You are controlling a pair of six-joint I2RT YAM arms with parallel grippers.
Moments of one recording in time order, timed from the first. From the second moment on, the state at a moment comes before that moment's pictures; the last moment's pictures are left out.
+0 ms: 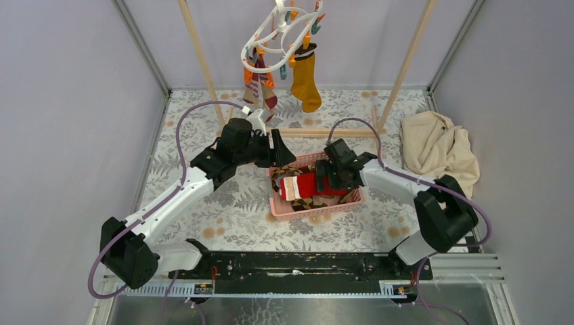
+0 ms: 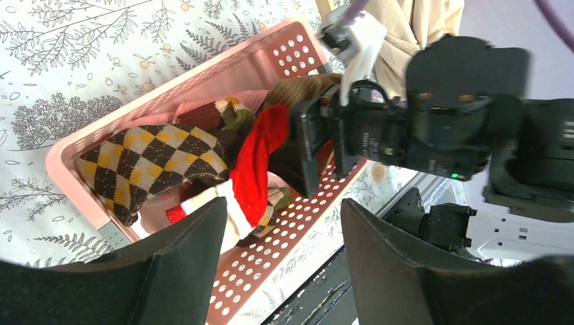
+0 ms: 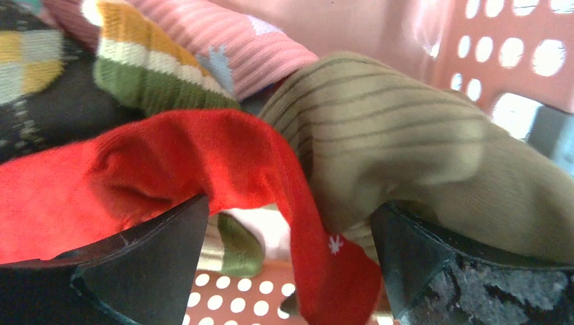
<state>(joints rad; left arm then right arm) -0.57 1.24 1.03 -0.30 0.31 -0.60 0.62 1.50 0.92 -0.51 0.07 0.48</state>
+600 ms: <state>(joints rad) -0.56 1.24 1.03 -0.30 0.32 -0.59 0.67 1.48 1.13 -0.65 0.16 0.40</state>
